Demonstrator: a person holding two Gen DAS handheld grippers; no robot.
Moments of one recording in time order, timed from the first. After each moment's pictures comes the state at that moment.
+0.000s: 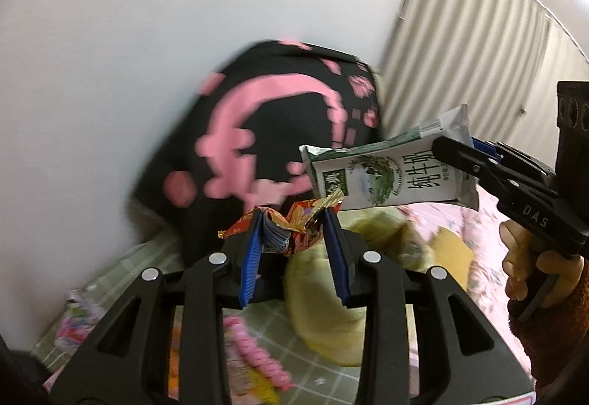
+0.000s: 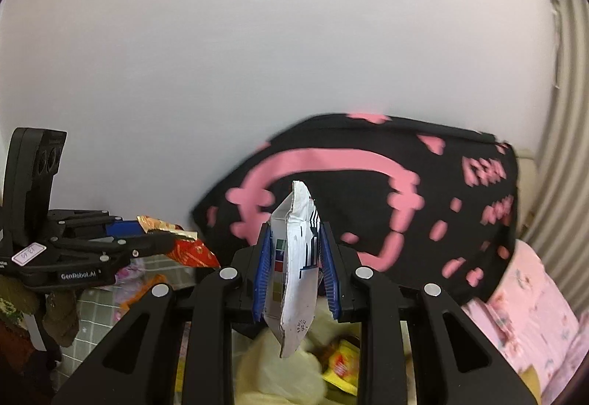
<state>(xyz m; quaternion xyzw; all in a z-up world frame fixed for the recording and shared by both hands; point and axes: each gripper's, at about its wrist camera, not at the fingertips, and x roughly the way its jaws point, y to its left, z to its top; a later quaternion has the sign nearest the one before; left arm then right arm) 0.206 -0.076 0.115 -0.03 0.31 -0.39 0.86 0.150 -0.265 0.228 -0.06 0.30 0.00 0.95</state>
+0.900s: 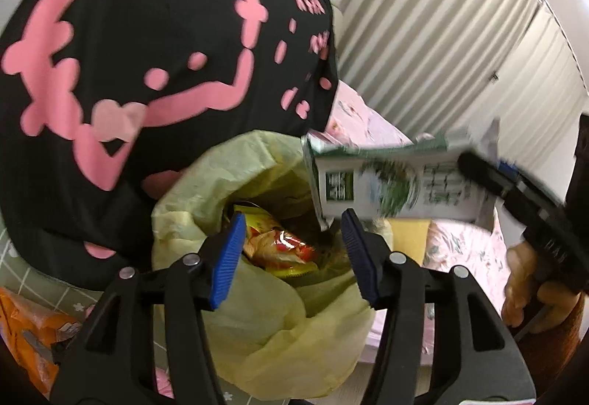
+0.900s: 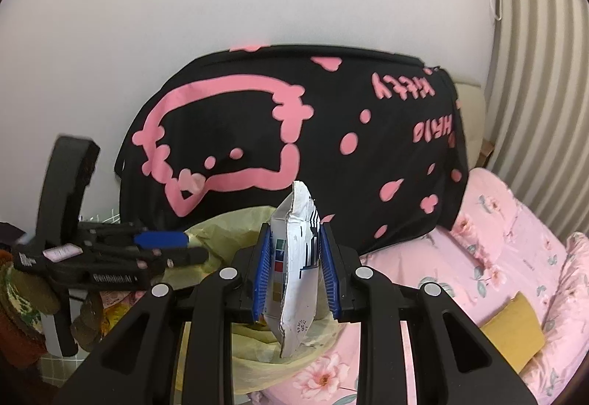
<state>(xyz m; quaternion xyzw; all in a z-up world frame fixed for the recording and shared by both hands) 0.208 -0.214 0.045 -0.03 0.42 -0.45 0.79 0.093 -0.375 0.176 0.01 0.35 -0.07 0.93</state>
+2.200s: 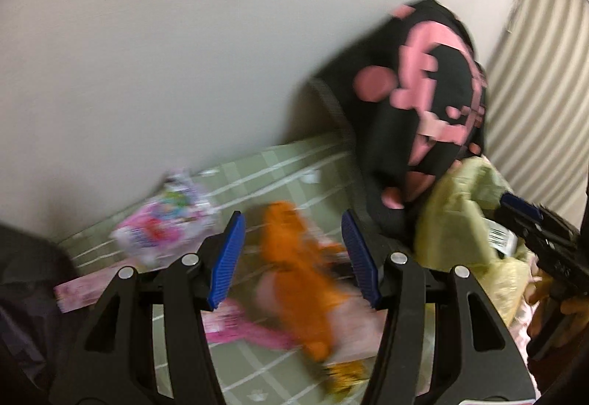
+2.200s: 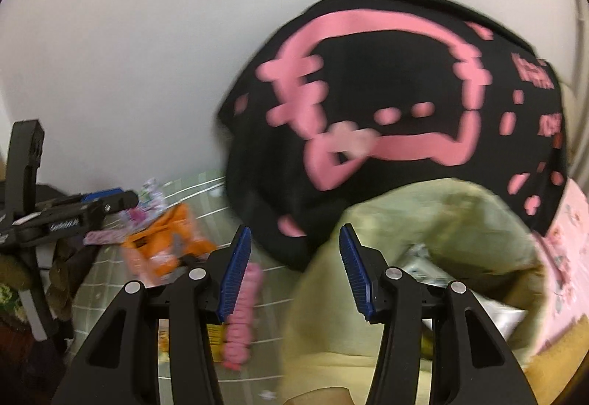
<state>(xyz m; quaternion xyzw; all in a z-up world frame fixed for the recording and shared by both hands) 0.209 0.058 0.008 -0.07 0.39 -0.17 0.90 0.169 -0.209 0.087 0.01 0.40 0.10 0.91</state>
